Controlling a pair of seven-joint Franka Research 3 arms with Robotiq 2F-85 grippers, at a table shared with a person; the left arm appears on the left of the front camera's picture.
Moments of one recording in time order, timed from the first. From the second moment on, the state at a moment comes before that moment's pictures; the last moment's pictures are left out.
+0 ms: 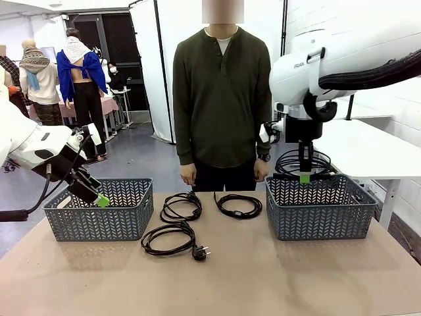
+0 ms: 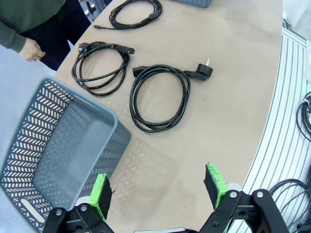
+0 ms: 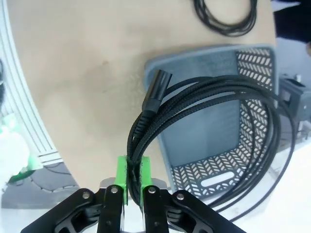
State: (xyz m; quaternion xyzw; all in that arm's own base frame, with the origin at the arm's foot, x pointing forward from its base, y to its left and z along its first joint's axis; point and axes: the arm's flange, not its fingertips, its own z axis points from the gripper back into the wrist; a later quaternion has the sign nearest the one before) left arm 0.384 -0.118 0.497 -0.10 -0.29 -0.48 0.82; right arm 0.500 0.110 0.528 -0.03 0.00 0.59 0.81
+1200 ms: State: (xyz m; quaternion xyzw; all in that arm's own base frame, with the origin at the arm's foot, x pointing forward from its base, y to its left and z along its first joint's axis) left arm 0.384 -0.118 0.497 -0.10 -0.29 -0.48 0.82; right arm 0.561 0.056 0.482 -0.05 -0.02 0.62 0.78
